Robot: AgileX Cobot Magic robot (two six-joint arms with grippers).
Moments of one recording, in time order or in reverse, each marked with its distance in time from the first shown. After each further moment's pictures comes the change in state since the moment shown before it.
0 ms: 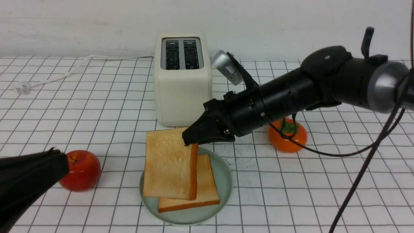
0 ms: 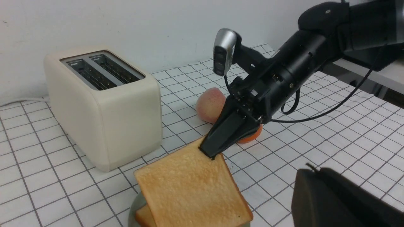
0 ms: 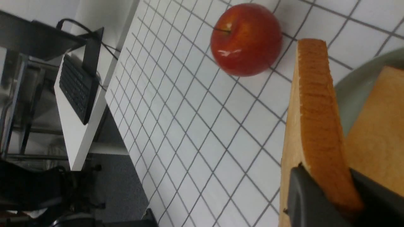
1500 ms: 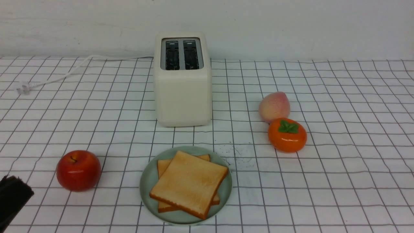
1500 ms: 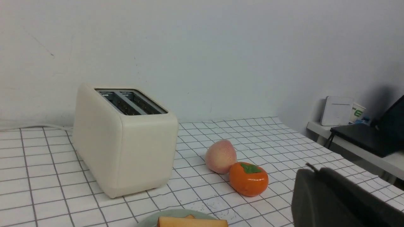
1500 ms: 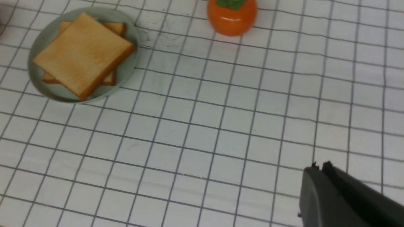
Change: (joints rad) right arm -0.043 -1.401 0.461 -1.284 0.288 0.874; left arm 0.000 -0.326 0.291 -0.103 -0.241 -0.049
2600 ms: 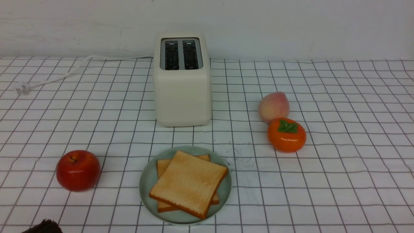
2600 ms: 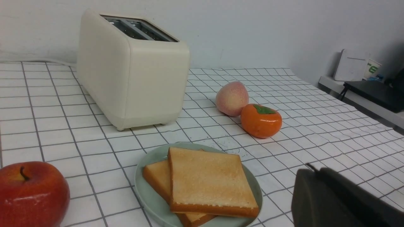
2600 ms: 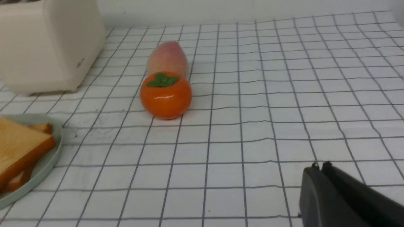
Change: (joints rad) right arm -0.089 -0.574 0.806 -0.311 -0.726 0.271; left arm 0.000 -0.037 0.168 -0.003 0.007 0.000
